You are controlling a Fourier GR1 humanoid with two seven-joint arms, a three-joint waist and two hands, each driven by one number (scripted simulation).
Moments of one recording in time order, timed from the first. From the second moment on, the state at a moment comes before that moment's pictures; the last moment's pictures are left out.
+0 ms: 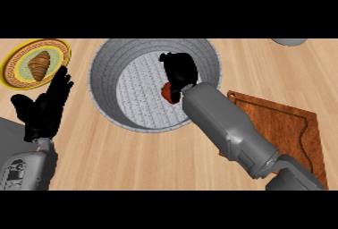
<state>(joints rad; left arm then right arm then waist) -0.23 0.19 0.15 -1.47 -0.05 0.04 0.17 -1.13 0.00 0.60 -0.50 0.70 -0.21 0.37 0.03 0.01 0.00</state>
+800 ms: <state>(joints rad) -0.18 0.19 0.17 -1.48 -0.04 0.04 0.15 -1.03 -0.10 0.27 -0.80 0.42 -0.33 0.36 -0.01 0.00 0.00</state>
